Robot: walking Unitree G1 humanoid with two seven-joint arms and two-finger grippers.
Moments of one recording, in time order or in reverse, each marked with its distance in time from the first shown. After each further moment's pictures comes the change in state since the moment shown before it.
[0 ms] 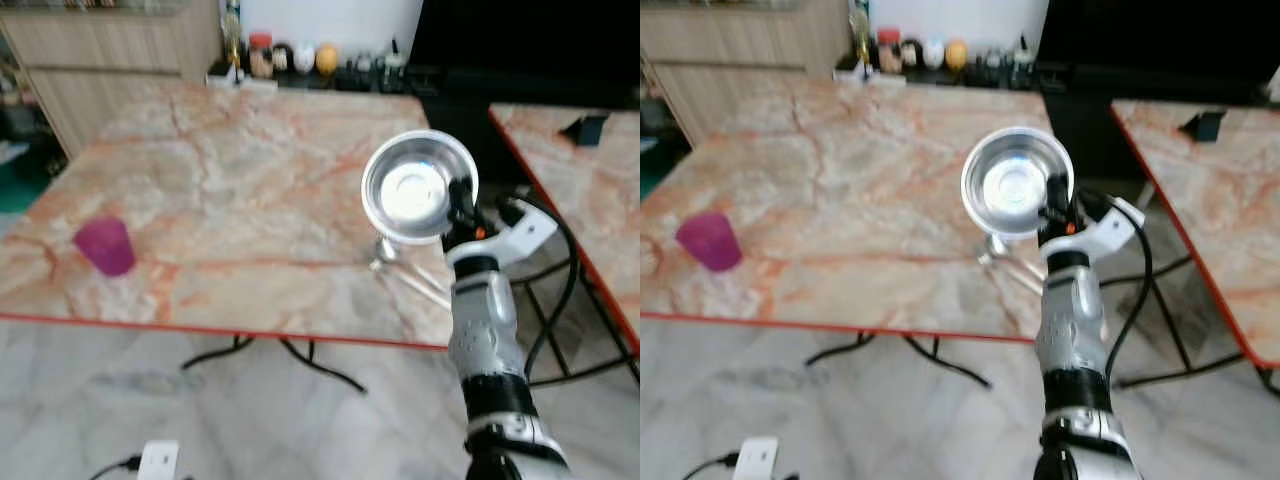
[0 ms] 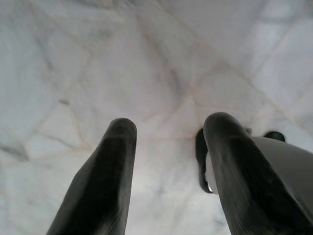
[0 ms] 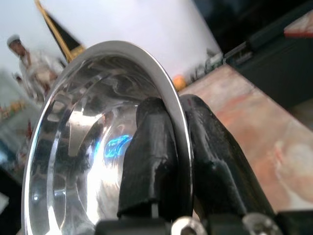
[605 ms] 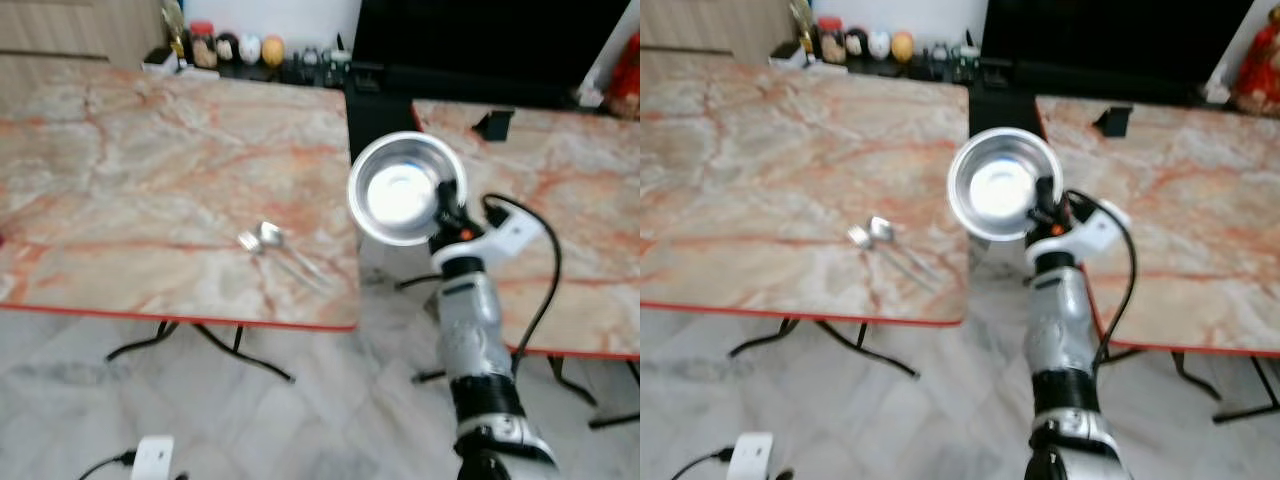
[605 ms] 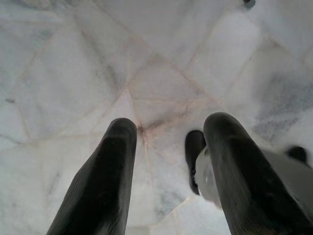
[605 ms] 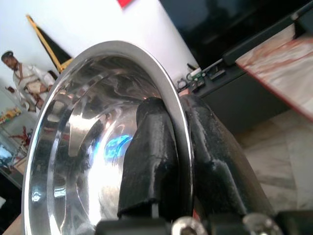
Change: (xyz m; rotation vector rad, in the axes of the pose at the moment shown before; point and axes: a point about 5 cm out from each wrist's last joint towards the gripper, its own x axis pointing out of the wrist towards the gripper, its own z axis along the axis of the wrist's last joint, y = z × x) left arm 0.002 0.008 0.008 0.019 -0.021 0.011; right arm 0.003 0.013 -0.005 0.006 0.012 0.038
